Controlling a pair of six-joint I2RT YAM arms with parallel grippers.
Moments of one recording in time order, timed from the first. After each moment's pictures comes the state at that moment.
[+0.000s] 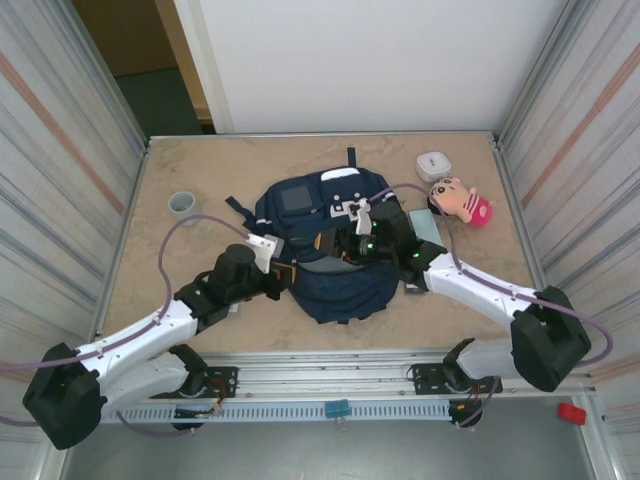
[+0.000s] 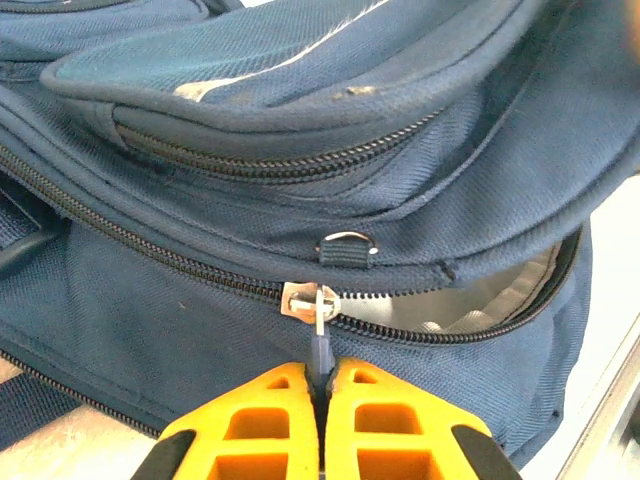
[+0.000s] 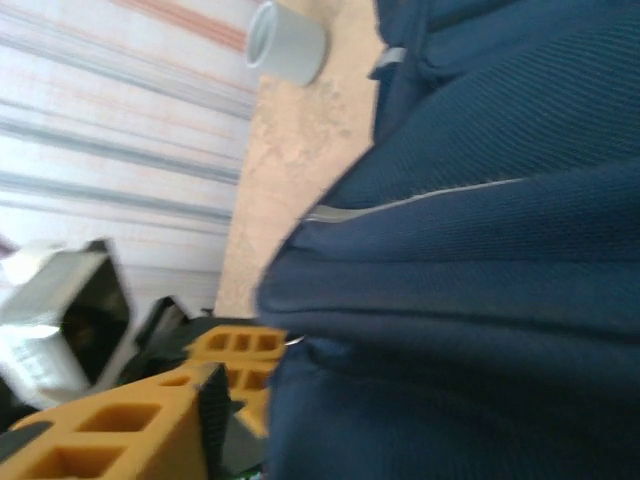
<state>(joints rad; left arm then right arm) -0.72 0.97 0.49 -0.06 0.16 -0.41 0.69 1.32 0.80 0.03 -0.42 0.93</state>
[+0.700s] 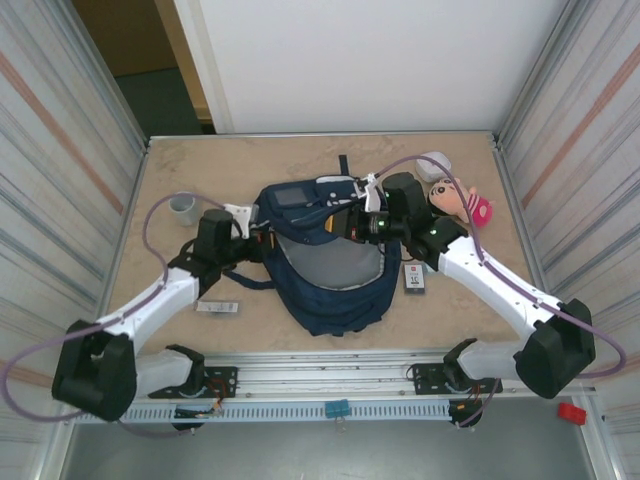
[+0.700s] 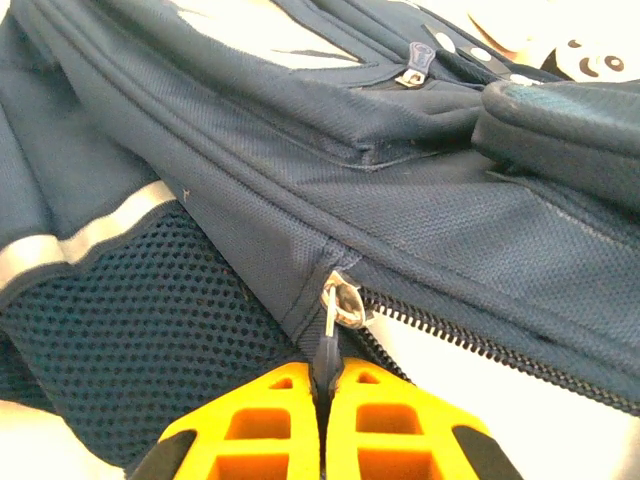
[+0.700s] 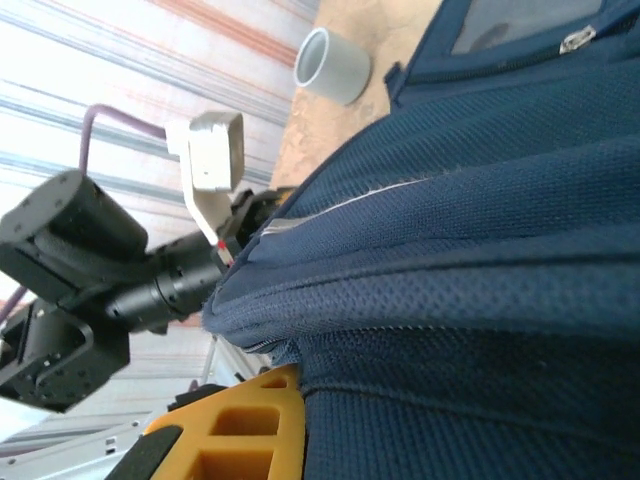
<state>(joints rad) -0.35 1.21 0.66 -0.06 0.30 -0.35 0.60 1.27 1.05 -0.30 -0.52 0.81</state>
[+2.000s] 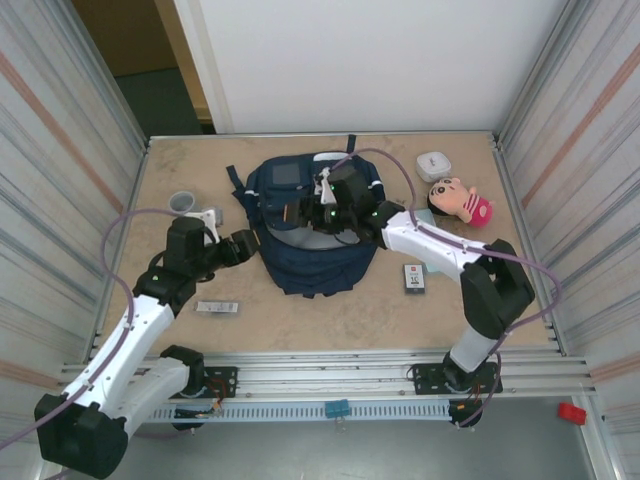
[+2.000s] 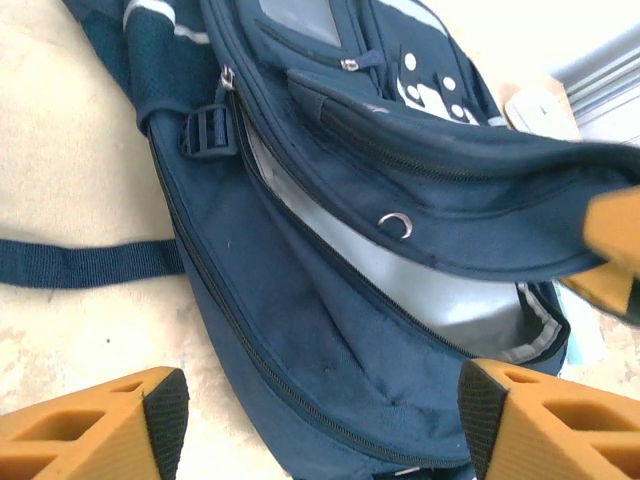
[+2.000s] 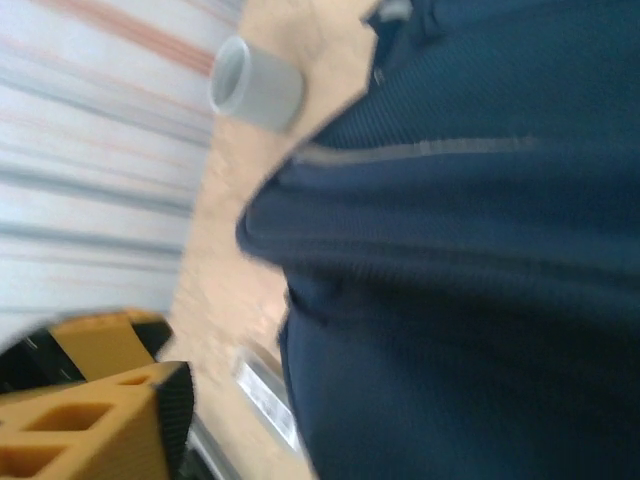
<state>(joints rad) -0.31 0.86 0.67 -0.42 0.20 -0.56 0.75 1.65 1.24 -0.21 -0.32 0.80</state>
